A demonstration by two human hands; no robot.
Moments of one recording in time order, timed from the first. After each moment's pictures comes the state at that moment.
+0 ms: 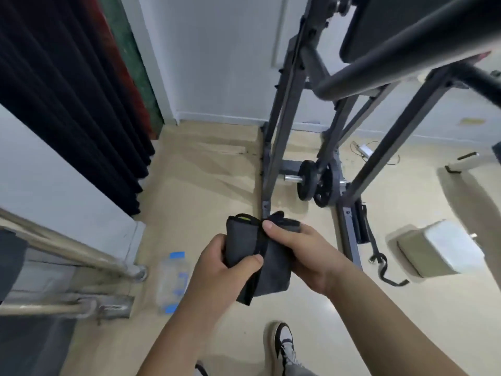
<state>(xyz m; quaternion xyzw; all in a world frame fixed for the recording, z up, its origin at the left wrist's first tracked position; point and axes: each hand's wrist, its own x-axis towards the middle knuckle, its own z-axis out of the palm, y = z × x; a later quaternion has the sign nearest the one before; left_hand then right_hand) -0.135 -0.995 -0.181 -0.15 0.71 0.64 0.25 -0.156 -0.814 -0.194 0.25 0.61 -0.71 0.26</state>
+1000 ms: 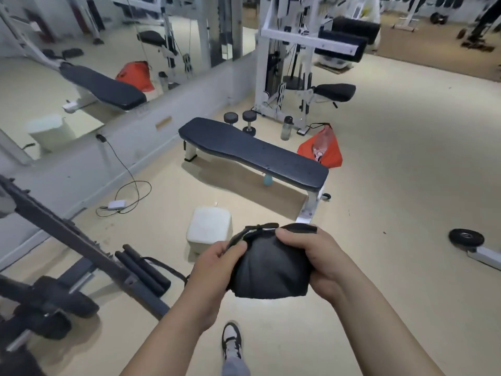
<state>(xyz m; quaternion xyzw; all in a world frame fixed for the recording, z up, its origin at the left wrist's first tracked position) 0.168 -0.207 -0.062 0.19 0.65 0.48 0.56 0.340 -0.115 -0.056 0.52 0.36 -0.72 -0.27</state>
